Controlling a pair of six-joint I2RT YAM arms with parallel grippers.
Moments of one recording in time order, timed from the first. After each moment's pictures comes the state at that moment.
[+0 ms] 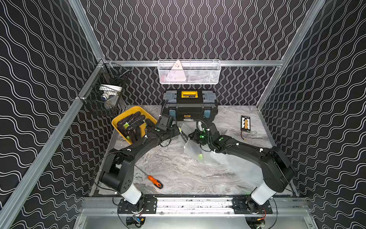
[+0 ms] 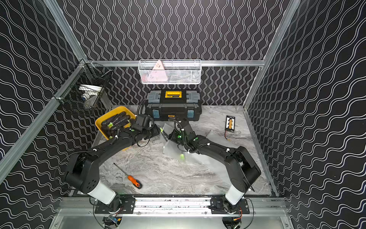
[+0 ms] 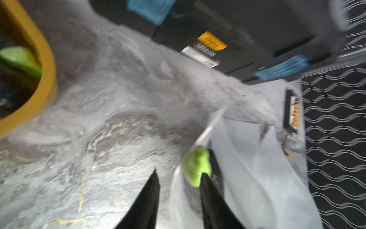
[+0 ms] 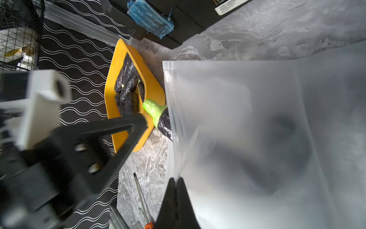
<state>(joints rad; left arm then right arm) -0.36 1.62 1.12 -0.31 0.06 -0.76 0.71 1.67 1.08 0.02 -0.15 0.97</state>
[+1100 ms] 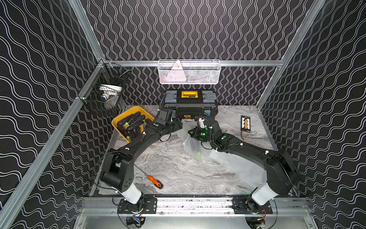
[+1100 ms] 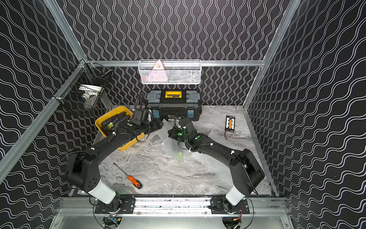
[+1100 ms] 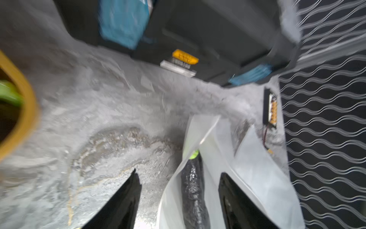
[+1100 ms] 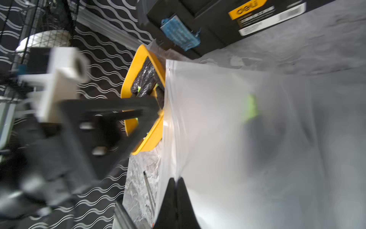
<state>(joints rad) -0.31 1.59 1.26 -0.38 0.12 -0.69 0.70 1.62 1.11 -0.01 -0.14 0.91</state>
